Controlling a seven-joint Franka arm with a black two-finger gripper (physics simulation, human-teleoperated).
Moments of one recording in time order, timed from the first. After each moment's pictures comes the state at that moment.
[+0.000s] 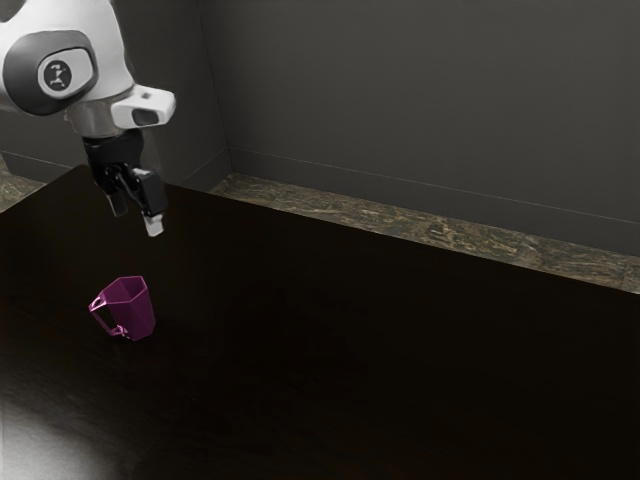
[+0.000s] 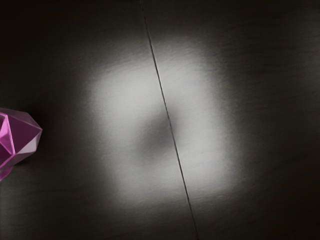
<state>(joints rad) -0.14 -0.27 0.16 -1.99 0.05 1.68 0.23</state>
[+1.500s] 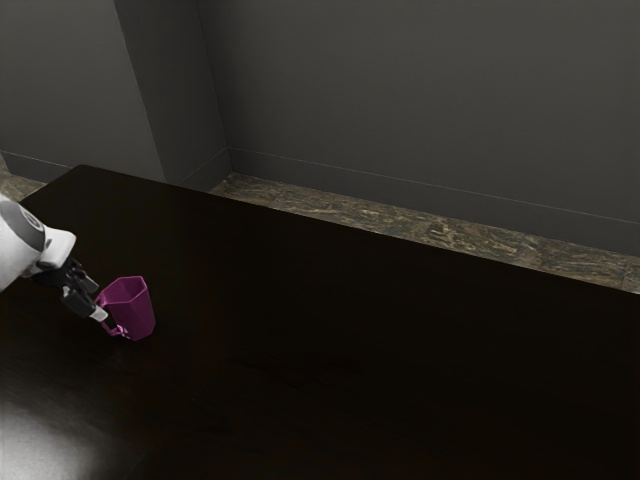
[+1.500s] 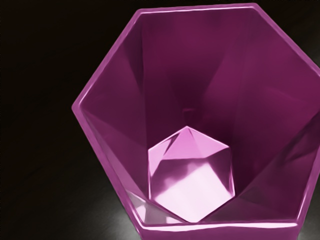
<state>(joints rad) -0.06 0.15 0.62 -2.31 -0.77 2.50 1.75</state>
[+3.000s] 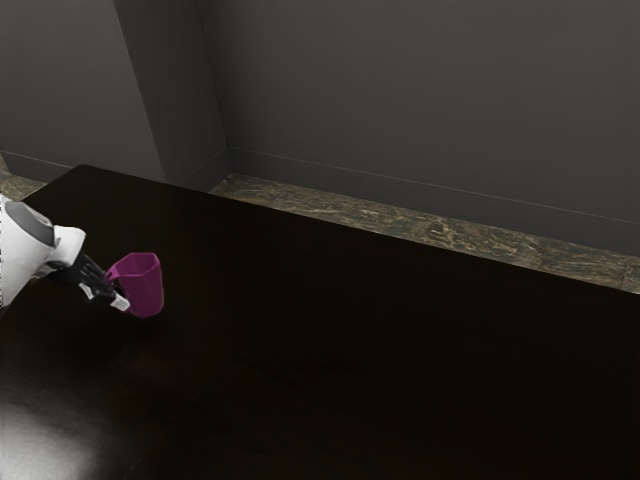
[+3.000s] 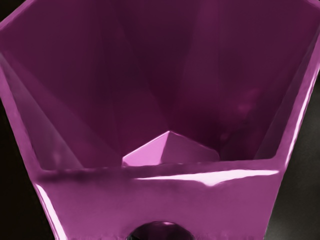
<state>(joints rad) -0.07 0.11 0.56 -2.34 -0.92 2.52 1.82</state>
